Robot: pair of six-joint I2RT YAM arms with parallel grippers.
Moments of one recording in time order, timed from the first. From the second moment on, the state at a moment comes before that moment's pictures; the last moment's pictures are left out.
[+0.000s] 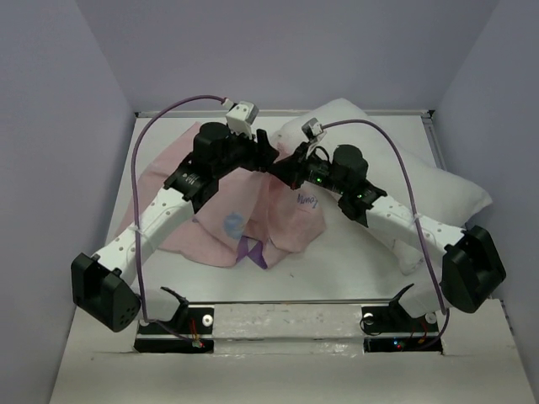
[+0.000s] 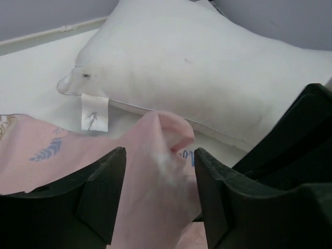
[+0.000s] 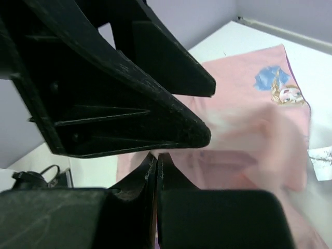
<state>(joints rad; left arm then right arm) -0.55 1.33 1.22 -0.13 0.18 -0.25 0.66 1.45 1.01 0.46 -0.42 0.36</state>
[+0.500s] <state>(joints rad) -0.75 0.93 1.03 -0.14 -0.11 -0.30 0.65 1.34 1.08 0.24 -0.32 0.43</state>
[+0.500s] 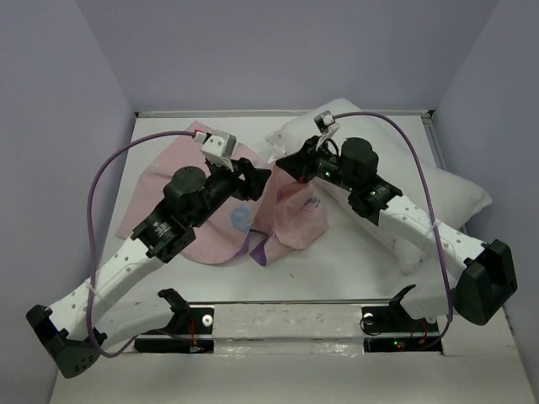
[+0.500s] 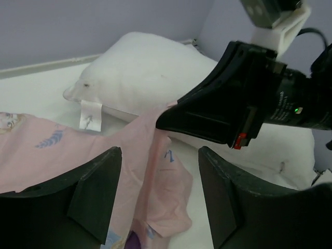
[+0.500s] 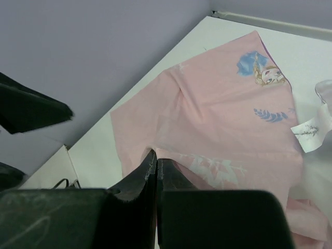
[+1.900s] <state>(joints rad) -0.81 1.22 0.86 0.24 -0.39 -0.22 0.49 1.10 1.11 -0.21 -0.23 0.36</state>
